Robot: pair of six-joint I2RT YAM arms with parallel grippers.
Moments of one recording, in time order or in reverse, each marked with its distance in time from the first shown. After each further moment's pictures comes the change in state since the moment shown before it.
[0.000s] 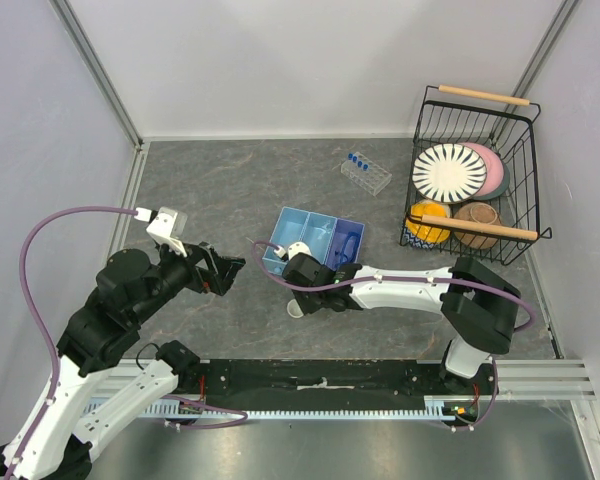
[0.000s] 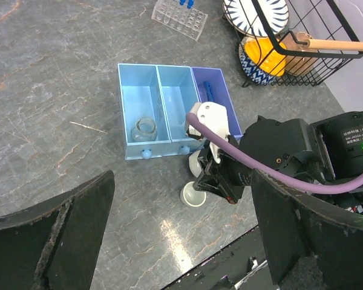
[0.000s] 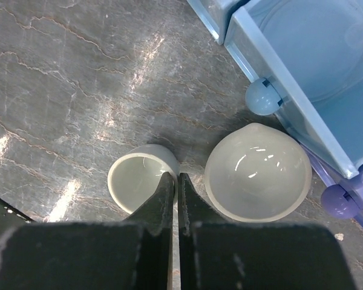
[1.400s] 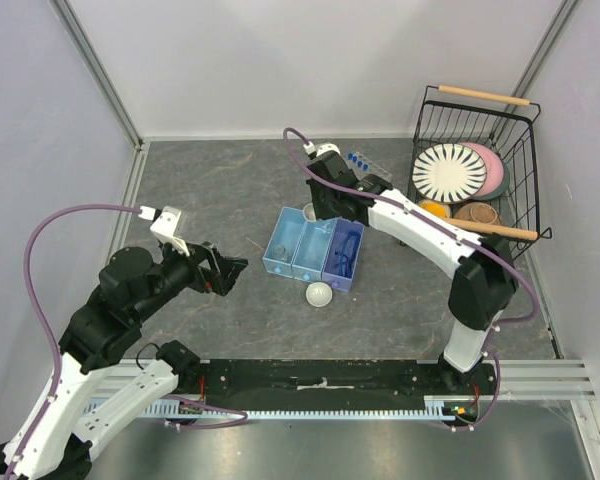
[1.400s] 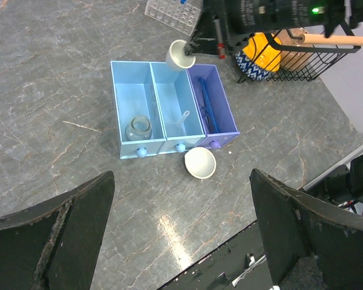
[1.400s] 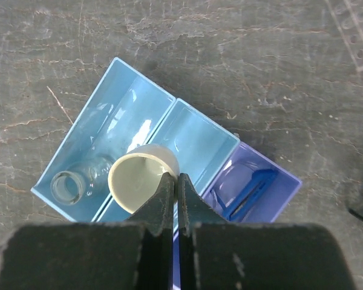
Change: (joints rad) left arm 0.000 0.013 0.000 0.003 0.026 0.000; right arm -0.382 0.058 0.544 -0.297 0.071 -0.134
